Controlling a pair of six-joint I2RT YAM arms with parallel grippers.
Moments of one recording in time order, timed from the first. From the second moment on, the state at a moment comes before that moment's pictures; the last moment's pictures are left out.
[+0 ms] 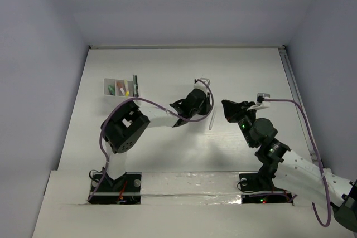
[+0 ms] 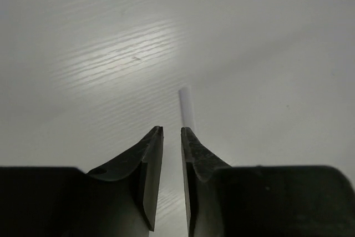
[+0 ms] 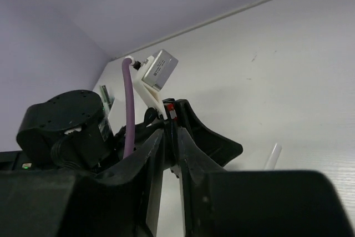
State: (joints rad) left arm -0.89 1.89 1.07 0.29 -0.18 -0.54; right arm 0.80 0.66 0.36 0.38 0.52 0.57
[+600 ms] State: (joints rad) left arm -0.97 2.09 1.30 0.16 -0.25 -0.56; right arm 0.80 0.66 0.36 0.38 0.52 0.57
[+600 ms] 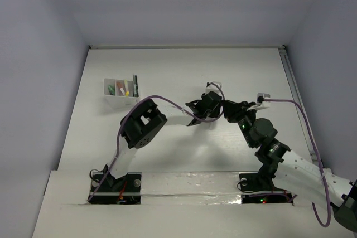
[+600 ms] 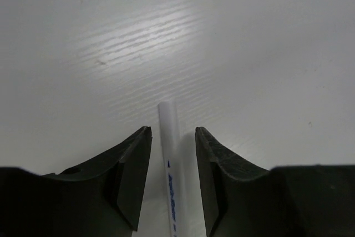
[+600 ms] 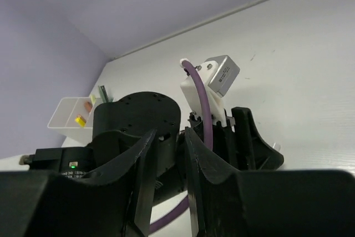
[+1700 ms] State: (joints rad) left arm -0.96 2.02 1.17 0.11 -0.58 -0.53; right arm 0.80 0.63 0.35 0.40 0.53 0.57
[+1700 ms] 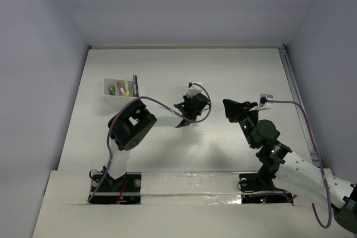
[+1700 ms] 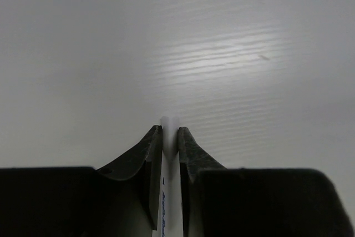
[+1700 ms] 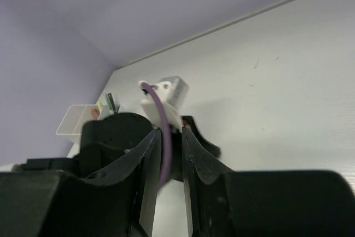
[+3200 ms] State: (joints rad) left arm -0.23 1.67 0.96 0.52 -0.92 0.03; right arm 0.80 0.67 0.35 0.39 0.48 0.58
